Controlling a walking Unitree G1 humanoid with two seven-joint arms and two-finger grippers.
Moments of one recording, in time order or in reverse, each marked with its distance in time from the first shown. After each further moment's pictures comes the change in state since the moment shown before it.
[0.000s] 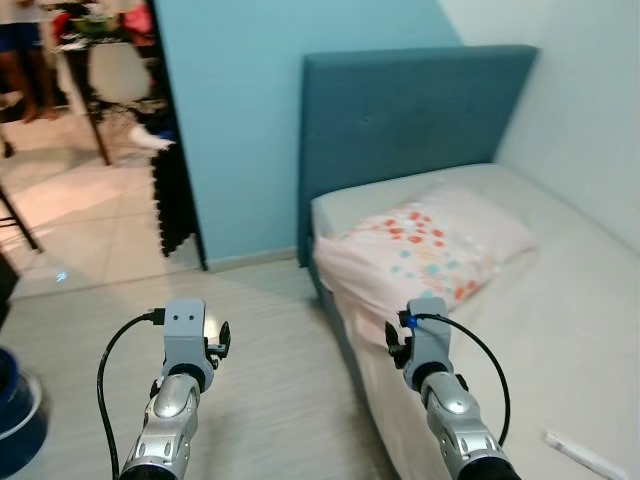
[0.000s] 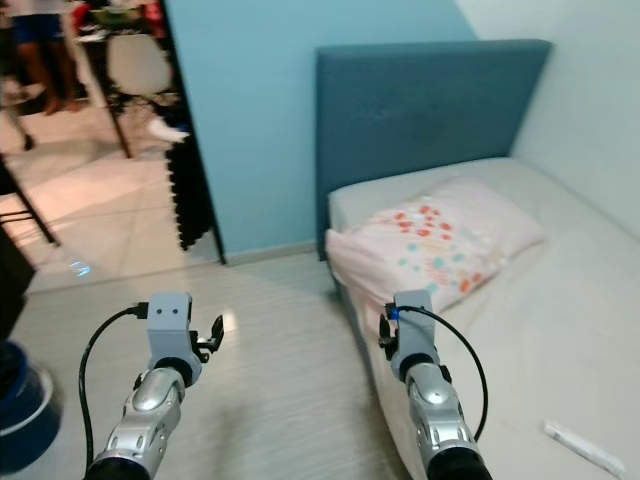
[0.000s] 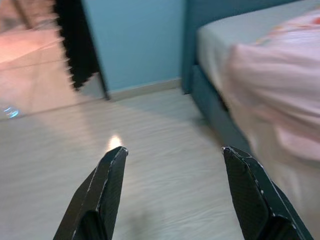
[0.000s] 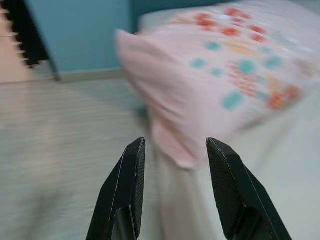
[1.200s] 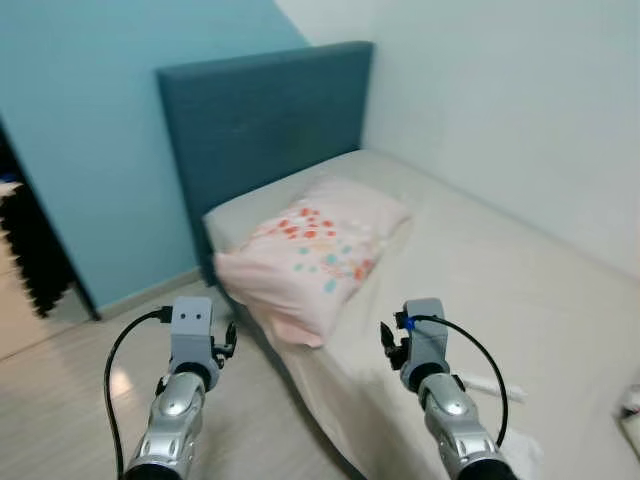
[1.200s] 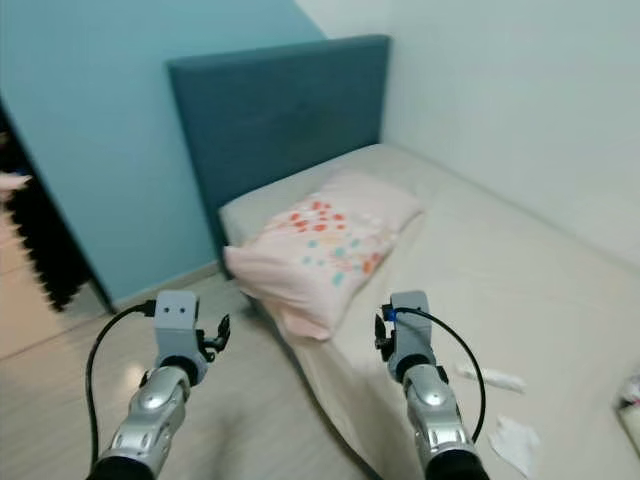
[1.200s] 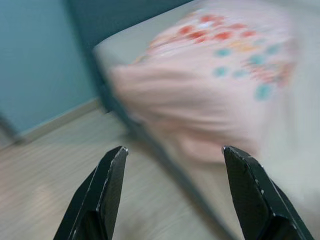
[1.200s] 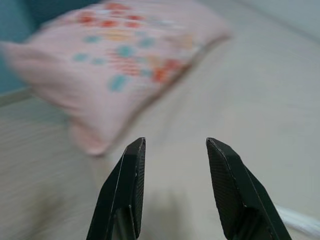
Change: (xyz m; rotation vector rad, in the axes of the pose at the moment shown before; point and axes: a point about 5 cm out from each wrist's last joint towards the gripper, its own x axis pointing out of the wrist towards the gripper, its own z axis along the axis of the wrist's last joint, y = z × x) left arm 0.002 -0.011 0.004 0.003 -0.012 -0.033; right arm -0.001 0.004 0.001 0.016 -0.011 0.029
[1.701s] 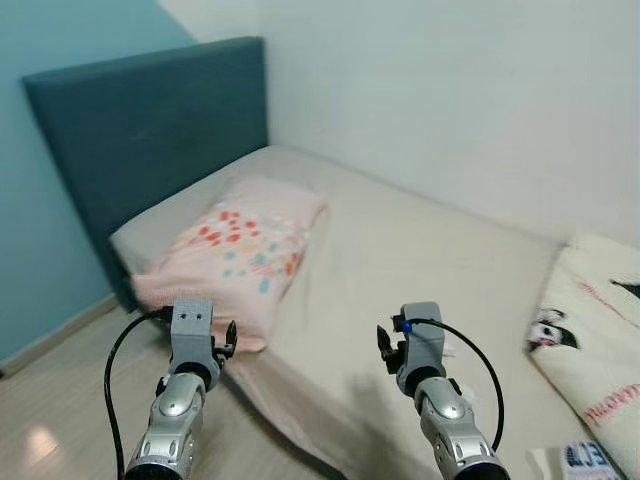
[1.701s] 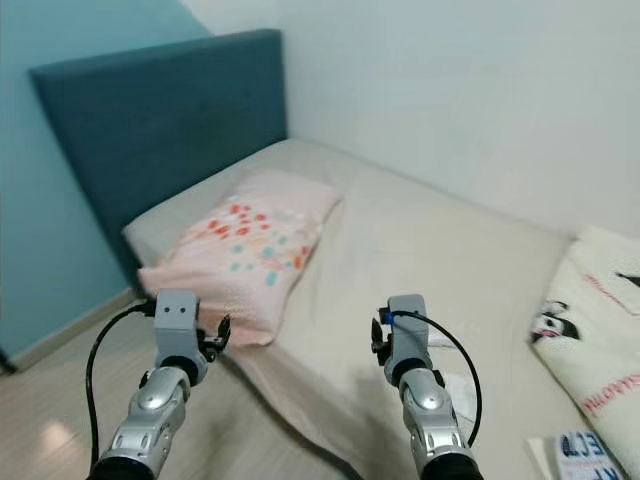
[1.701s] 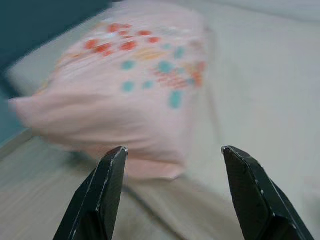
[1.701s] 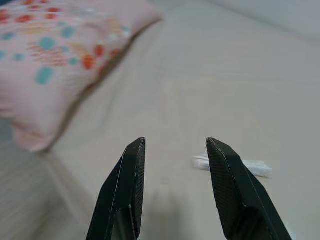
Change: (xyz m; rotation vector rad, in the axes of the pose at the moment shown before) left arm 0.000 0.001 0.000 0.005 -0.001 0.001; right arm 0.000 0.004 0.000 0.005 0.002 0.010
